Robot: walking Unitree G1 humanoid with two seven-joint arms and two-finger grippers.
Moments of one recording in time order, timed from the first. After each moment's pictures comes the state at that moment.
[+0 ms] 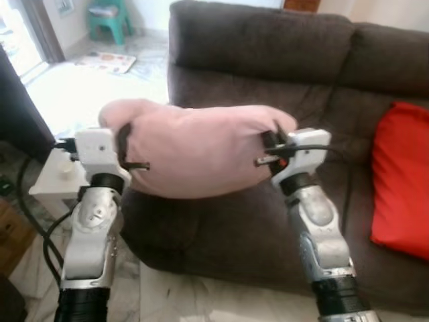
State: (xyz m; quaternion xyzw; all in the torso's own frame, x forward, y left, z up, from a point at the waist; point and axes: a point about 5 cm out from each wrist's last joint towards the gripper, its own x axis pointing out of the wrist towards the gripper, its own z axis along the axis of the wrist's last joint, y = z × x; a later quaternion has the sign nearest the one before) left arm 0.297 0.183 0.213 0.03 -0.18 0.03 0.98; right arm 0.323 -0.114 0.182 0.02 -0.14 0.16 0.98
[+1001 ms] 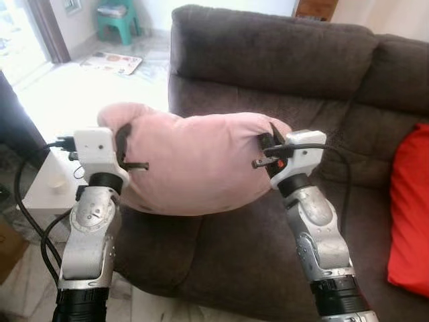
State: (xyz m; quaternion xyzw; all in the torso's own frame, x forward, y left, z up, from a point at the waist) left arm 0.297 0.178 0.210 0.02 -0.17 0.02 0.99; right arm 0.325 -0.118 0.174 0.03 -0.11 0.15 0.98
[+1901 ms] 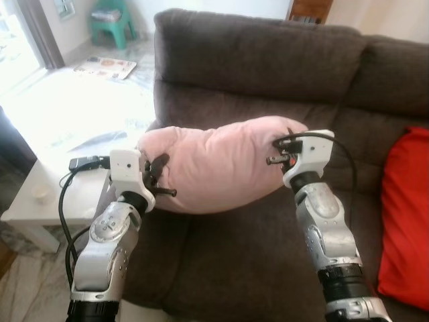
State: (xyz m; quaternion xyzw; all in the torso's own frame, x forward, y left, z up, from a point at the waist) left arm 0.293 0.144 0.175 -0.07 -0.05 -0.13 0.99; right arm 0.354 -0.146 0.165 -0.03 -0.06 0.08 0.99
